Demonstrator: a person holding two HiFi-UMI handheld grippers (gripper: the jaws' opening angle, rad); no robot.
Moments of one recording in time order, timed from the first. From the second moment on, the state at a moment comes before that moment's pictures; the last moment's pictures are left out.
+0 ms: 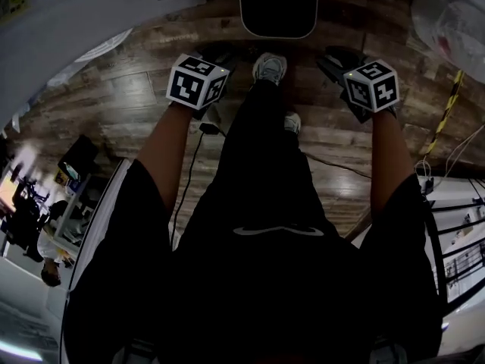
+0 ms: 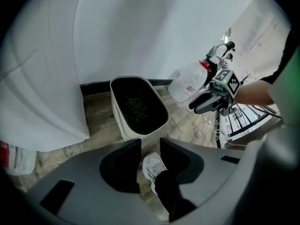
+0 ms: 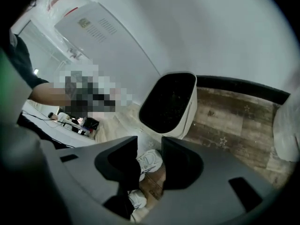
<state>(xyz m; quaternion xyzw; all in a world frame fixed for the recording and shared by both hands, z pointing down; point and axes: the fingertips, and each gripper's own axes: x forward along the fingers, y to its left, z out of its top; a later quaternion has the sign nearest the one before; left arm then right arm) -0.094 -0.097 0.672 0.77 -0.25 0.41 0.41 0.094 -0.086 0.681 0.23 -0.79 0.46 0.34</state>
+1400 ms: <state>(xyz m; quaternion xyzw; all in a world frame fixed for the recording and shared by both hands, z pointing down) -0.097 -0.145 0.883 0.76 -0.27 0.39 0.44 0.089 -0.124 0.903 0.24 -0.74 0.51 0.37</state>
